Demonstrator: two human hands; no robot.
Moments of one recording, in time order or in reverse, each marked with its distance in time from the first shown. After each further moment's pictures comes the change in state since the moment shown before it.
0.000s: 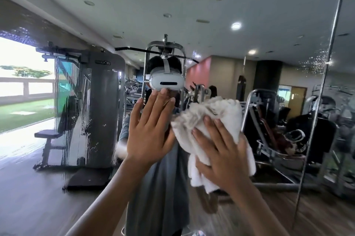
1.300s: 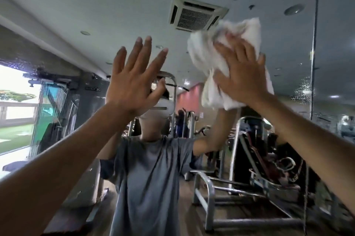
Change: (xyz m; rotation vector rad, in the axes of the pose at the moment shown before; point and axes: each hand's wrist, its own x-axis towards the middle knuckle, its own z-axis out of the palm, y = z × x) left_hand 0.171 -0.078 -0.006 0.130 -0.070 0.056; right_hand 0.234 0.131 -0.046 -0.065 0.104 0.095
